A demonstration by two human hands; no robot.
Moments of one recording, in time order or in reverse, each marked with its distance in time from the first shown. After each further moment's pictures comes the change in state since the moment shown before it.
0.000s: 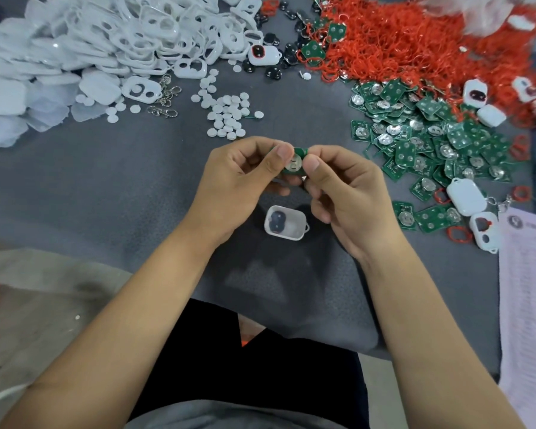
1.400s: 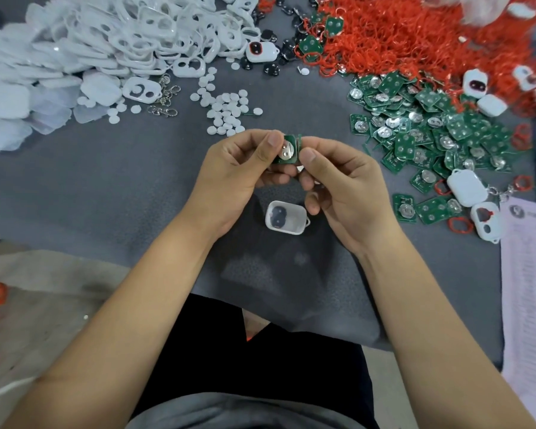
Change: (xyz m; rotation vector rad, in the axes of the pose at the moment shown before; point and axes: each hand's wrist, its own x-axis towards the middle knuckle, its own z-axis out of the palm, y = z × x) left_hand 0.007 -0.004 -0.004 -0.177 0.008 -0.106; right_hand 0.000 -0.001 0.005 0.123 0.005 0.018
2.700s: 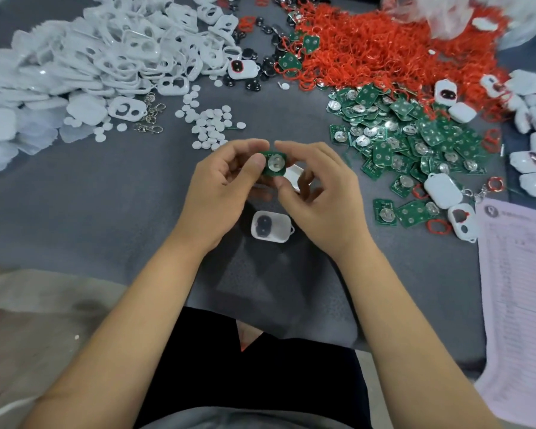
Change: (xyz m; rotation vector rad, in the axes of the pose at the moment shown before) left_hand -0.005 -0.002 0.000 0.277 0.055 0.088; right_hand -0.002 0.006 -0.007 -0.904 0.091 -0.524
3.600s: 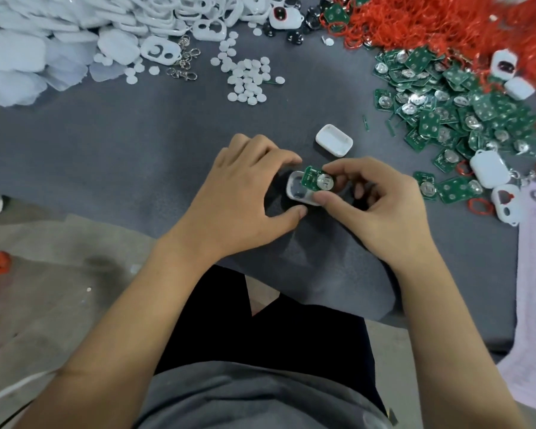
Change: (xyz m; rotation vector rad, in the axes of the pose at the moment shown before) left_hand -0.056 -0.003 -0.026 1.032 -0.179 0.317; right_hand -0.048 0.000 -0.021 -0.021 -0.153 0.219
